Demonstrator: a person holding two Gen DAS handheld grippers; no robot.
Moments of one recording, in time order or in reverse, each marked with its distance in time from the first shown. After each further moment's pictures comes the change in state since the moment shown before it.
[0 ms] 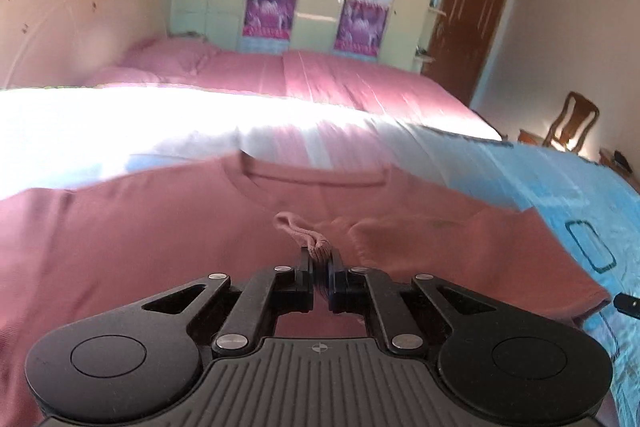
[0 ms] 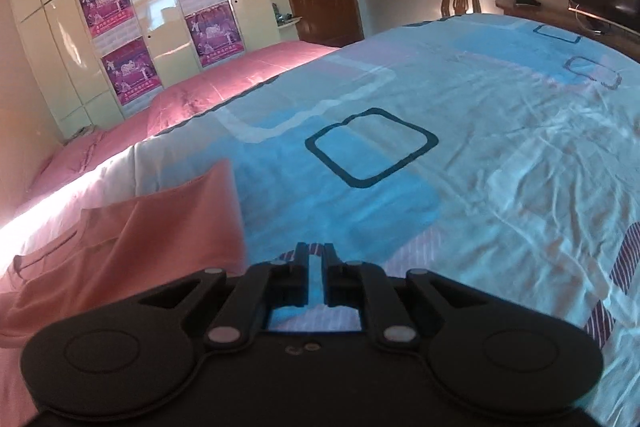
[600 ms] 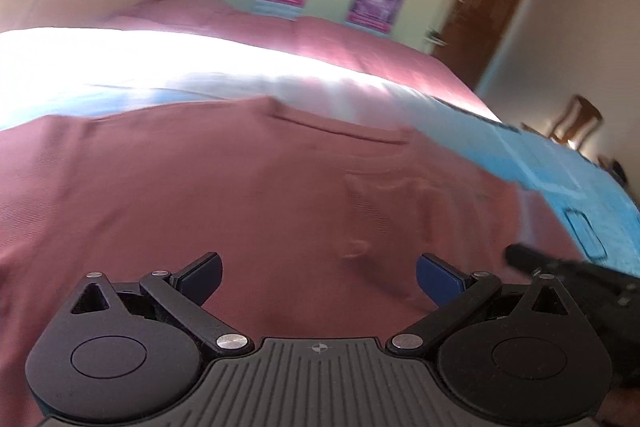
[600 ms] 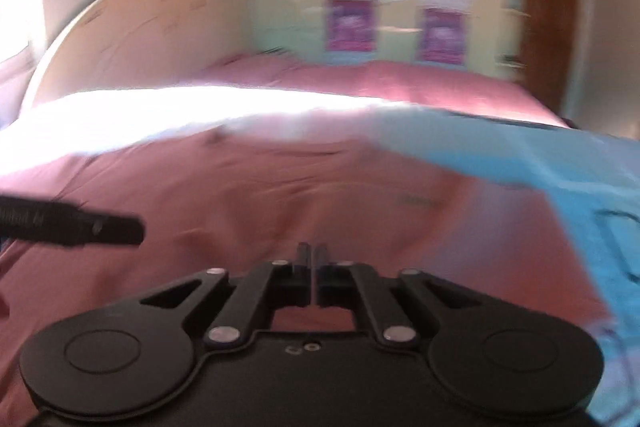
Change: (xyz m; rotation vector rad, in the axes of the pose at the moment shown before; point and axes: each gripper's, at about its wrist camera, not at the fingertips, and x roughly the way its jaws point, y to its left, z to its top) left arm 0.004 0.020 -0.026 -0.068 0.118 -0.031; right arm -0.011 0.168 -0.042 -0.544 0.006 0.375
